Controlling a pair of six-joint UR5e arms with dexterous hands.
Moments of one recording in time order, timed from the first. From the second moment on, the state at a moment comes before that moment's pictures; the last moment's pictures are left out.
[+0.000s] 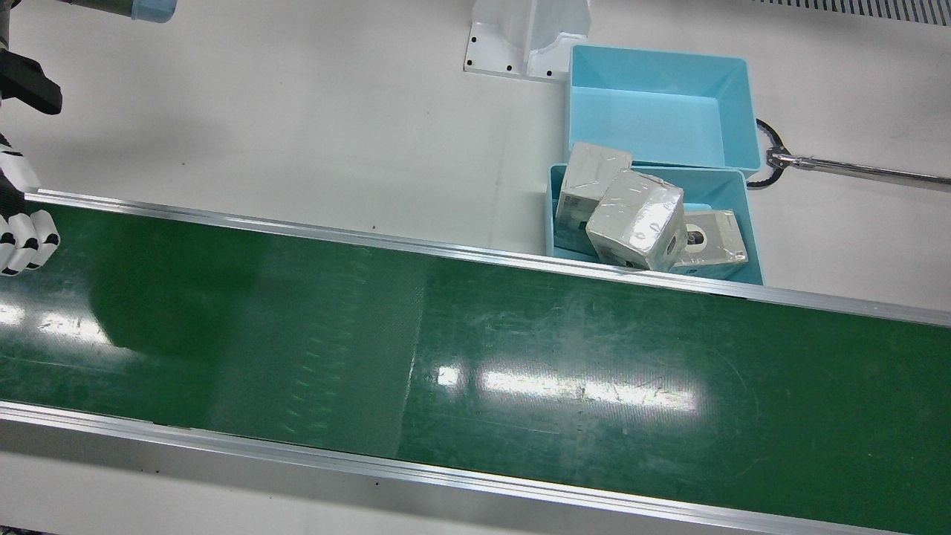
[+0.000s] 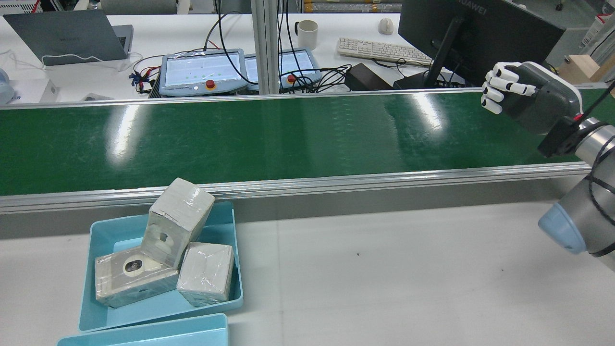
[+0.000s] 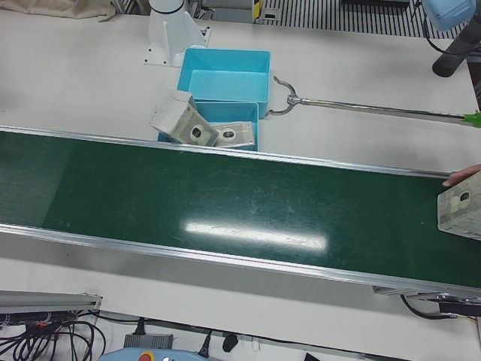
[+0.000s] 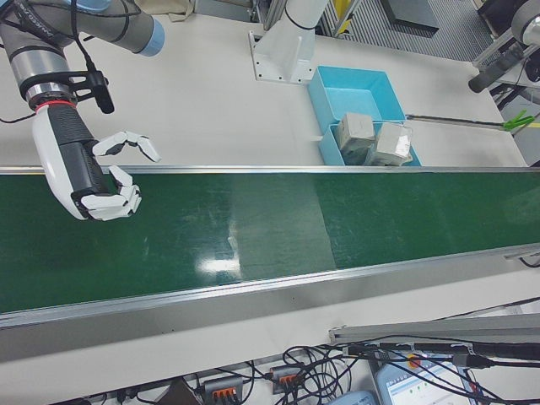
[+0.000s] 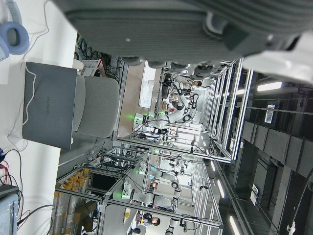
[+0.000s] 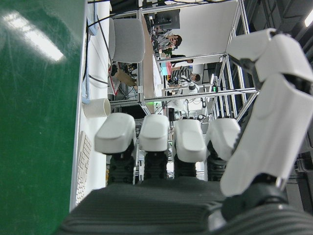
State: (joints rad) left arm -1.81 -1.79 -1.75 0.44 1.92 -0.15; right arm 1.17 -1.40 1.82 -3.41 -1.45 0.07
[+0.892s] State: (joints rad) left arm -1.81 -1.79 -1.75 0.44 1.92 -0.15; right arm 1.23 -1.37 1.89 -3.46 -1.49 0.11
